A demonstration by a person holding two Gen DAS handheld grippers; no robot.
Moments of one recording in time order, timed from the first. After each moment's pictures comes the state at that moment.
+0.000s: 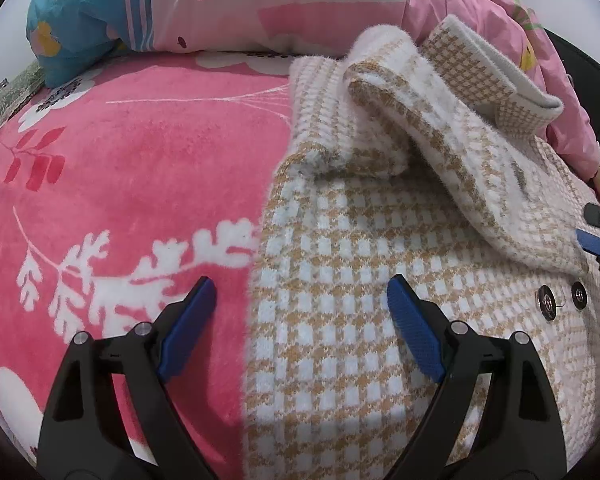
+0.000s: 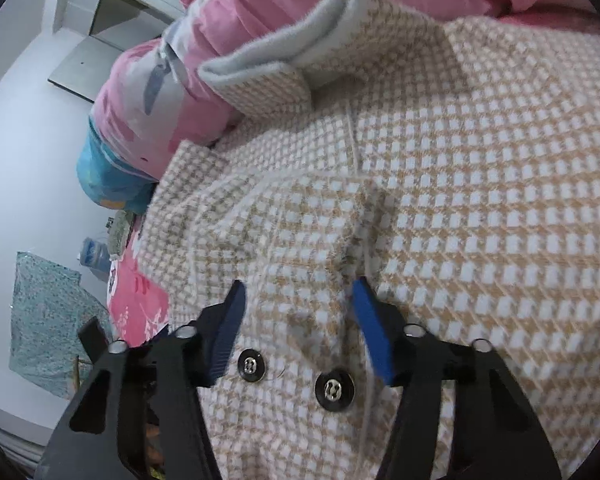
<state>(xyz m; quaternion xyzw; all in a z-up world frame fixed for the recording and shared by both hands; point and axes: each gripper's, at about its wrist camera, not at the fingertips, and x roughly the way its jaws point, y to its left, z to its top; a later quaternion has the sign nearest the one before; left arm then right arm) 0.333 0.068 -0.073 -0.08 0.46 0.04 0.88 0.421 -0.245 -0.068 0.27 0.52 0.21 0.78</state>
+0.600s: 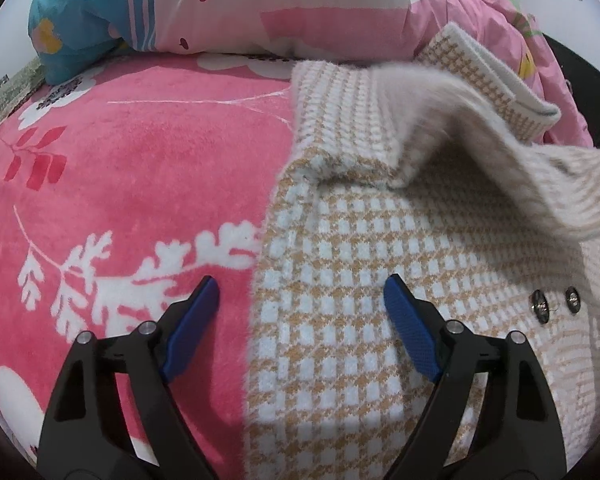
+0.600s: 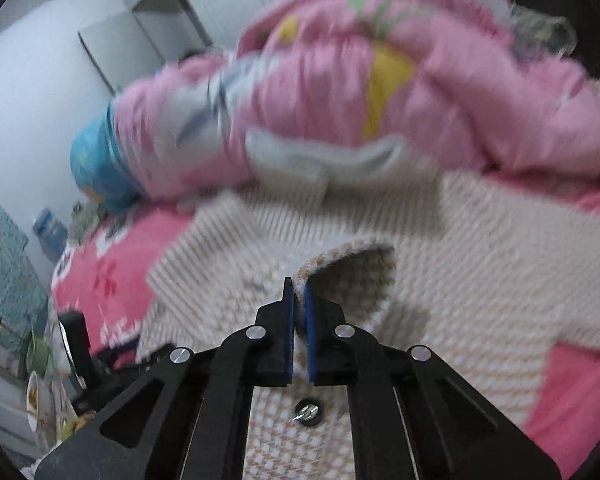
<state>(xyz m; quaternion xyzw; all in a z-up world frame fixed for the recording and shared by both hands) 0.331 0.076 -0.065 -0.09 0.46 0.03 0.88 0.397 -0.240 0.042 0.13 0.38 0.16 0.90</state>
